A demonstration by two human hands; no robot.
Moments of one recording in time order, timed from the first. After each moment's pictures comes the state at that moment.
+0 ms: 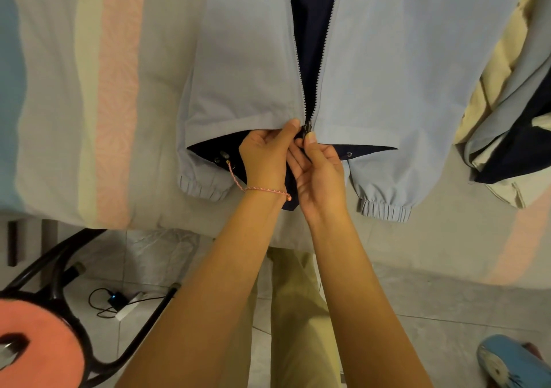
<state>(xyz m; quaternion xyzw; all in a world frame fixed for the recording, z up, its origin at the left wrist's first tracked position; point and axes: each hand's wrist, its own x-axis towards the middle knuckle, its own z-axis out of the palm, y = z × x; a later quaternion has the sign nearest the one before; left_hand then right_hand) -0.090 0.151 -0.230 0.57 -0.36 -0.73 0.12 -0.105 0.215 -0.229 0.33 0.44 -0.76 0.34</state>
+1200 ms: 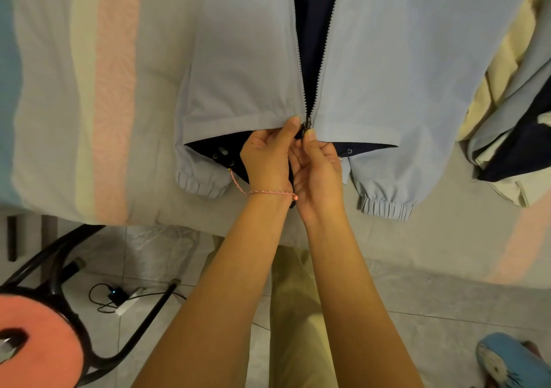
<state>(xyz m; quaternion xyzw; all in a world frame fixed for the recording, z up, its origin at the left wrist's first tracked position) -0.090 0.162 -0.222 0.59 -0.29 -0.74 0.15 -0.100 0.213 -0.228 0.34 0.43 -0.77 0.33</state>
